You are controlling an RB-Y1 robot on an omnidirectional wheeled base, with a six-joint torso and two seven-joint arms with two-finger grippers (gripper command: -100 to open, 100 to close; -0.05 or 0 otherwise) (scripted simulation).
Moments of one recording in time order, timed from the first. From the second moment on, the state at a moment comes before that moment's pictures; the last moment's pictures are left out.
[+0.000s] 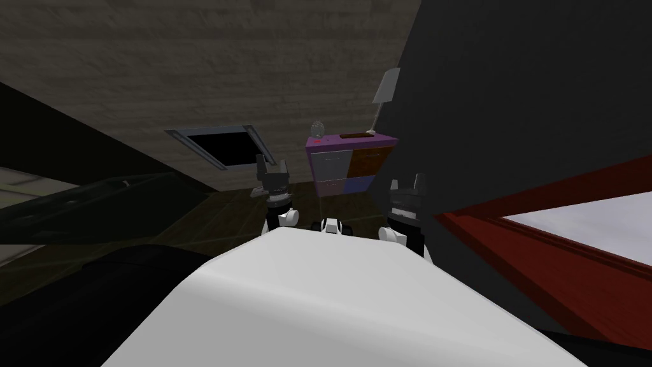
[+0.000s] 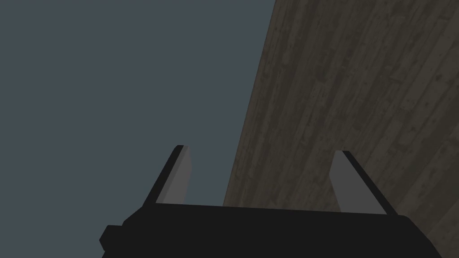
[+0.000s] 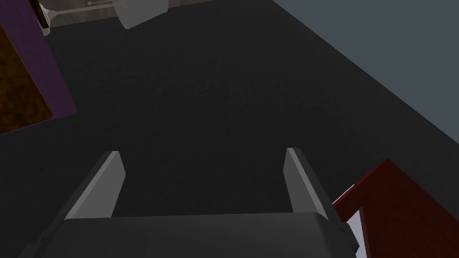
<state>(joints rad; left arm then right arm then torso) 0.46 -0.05 -0.06 -2.33 -0.06 -0.62 0.14 0.54 -0.03 -0.06 -2.21 -0.08 -0.48 -0.11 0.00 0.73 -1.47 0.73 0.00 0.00</state>
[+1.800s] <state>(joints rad) 0.46 -0.05 -0.06 -2.33 -0.06 -0.62 0.14 0.66 -0.16 -0.08 -2.13 -0.29 -0.60 -0.58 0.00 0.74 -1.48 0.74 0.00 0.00</state>
